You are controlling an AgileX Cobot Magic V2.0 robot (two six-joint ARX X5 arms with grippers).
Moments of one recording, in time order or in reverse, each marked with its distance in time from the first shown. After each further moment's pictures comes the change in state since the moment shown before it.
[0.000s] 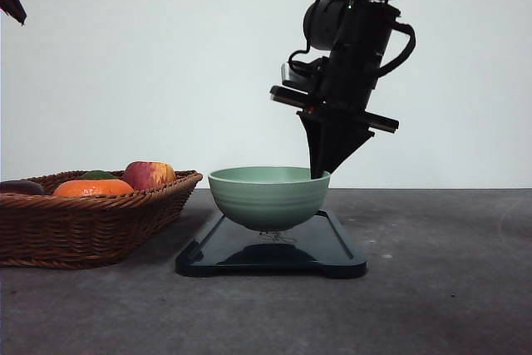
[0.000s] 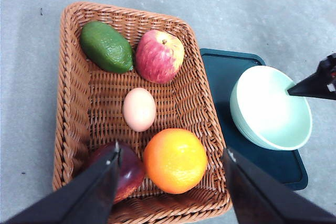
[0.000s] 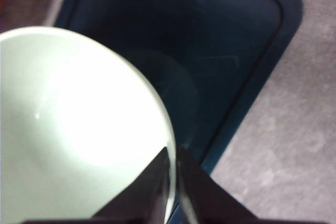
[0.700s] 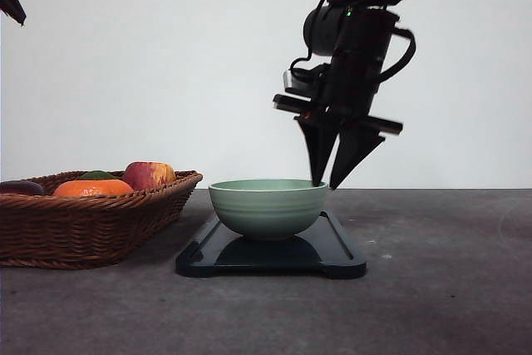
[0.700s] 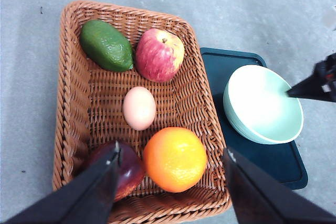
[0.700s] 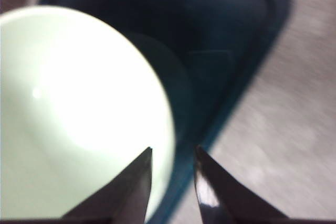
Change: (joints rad) left_arx 0.000 0.000 0.000 -0.004 0.000 0.000; right_arx 0.001 -0.024 0.005 -0.040 0.067 -0.001
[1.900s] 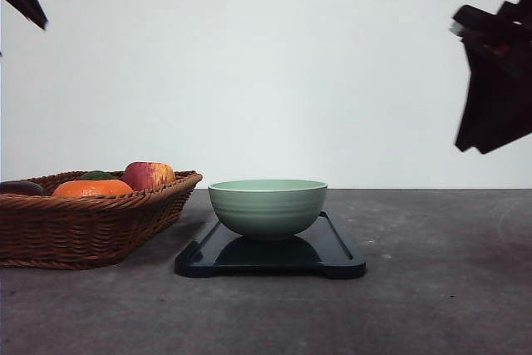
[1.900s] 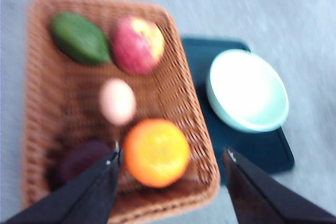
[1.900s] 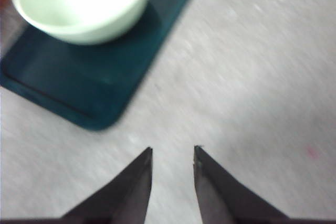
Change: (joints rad) left_arx -0.095 0.074 0.020 -0.009 0.000 -0.001; right_arx -0.035 -1.061 -1.129 0.505 0.051 -0.009
